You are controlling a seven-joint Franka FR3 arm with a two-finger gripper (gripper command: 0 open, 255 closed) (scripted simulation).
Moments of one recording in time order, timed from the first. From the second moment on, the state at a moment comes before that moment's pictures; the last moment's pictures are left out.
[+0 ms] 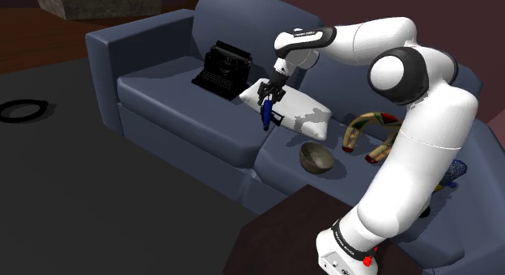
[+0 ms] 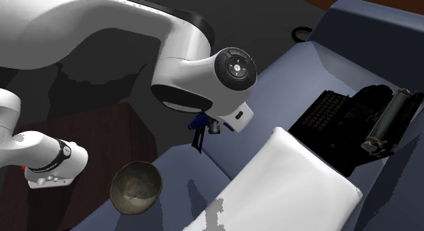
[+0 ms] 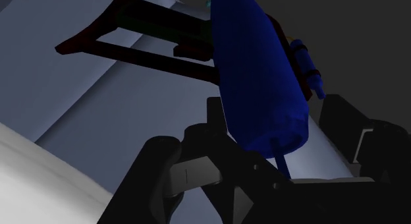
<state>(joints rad) -0.09 0.29 -0.16 -1.78 0.35 1.92 -0.17</state>
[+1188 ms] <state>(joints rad) -0.21 -0.28 -0.28 -2.39 0.19 1.94 -0.34</state>
